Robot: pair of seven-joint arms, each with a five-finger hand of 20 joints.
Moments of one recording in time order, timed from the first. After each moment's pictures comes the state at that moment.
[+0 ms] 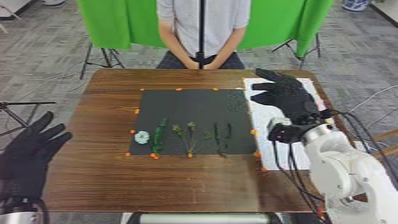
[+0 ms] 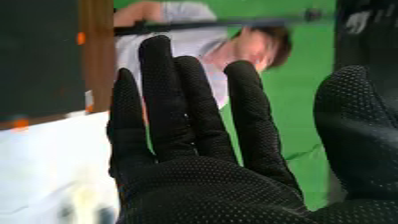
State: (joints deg) left arm 149.2 -54.9 -106.8 -135.6 40.1 27.0 23.6; right arm -102.3 -65.7 89.4 -121.4 -60.5 3.3 15.8
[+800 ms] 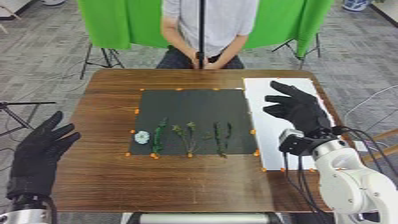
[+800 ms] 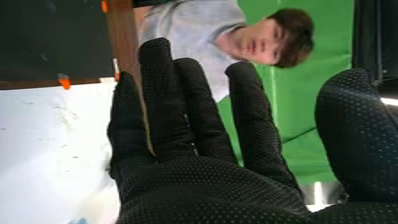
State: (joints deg) left arm 146.6 -56.0 -104.3 -135.3 42.3 26.6 21.8; right arm -108.7 -66.2 93.5 -121.4 -59.0 3.4 12.7
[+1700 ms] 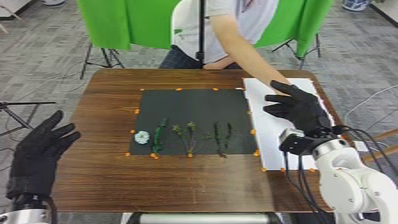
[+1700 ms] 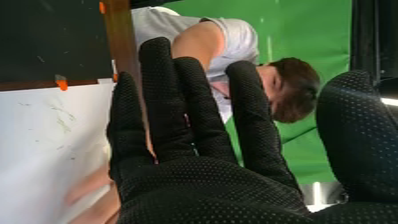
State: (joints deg) left arm 146.6 -55.6 -104.1 -135.3 42.1 26.6 22.3; right arm -108.5 -65.8 93.4 -121.1 -58.4 3.5 12.5
